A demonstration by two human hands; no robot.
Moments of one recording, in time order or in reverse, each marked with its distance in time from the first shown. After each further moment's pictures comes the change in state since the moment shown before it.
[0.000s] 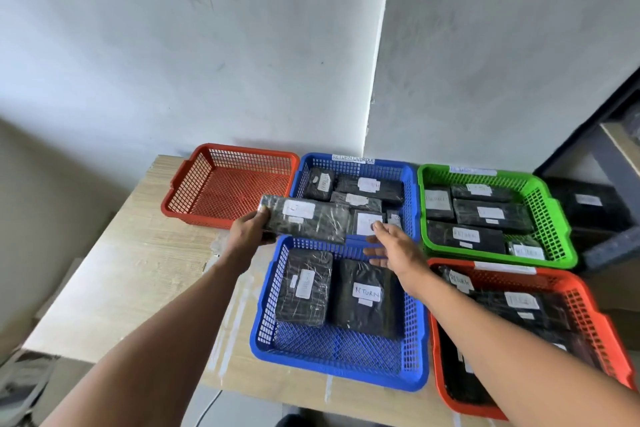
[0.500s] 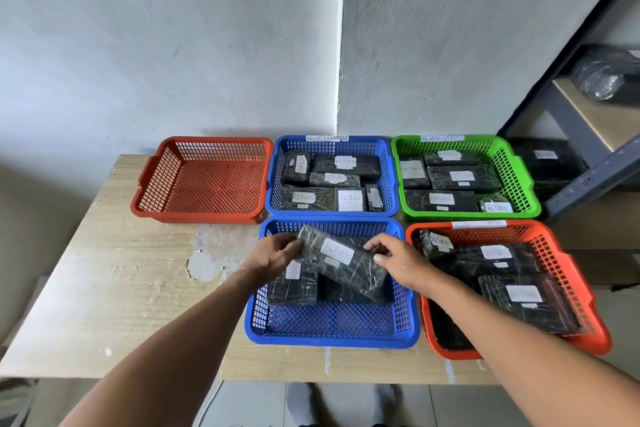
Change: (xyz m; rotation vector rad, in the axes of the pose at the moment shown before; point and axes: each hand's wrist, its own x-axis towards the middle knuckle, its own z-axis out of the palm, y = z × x) left_hand -0.034 -0.054 0.033 0.612 -0.489 0.311; right_hand -0.042 0.053 -0.039 -0.682 -0.106 -0.129
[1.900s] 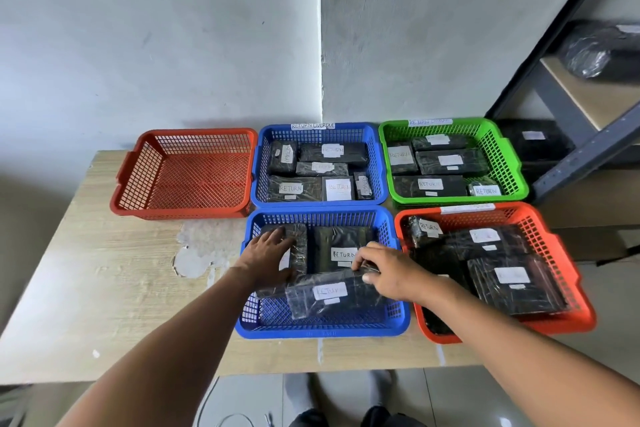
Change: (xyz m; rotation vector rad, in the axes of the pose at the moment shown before) left_hand 0.019 -0.030 0.020 1.032 -0.243 0.021; right_hand -0.023 0.007 0.007 -0.321 -0.172 -0.093
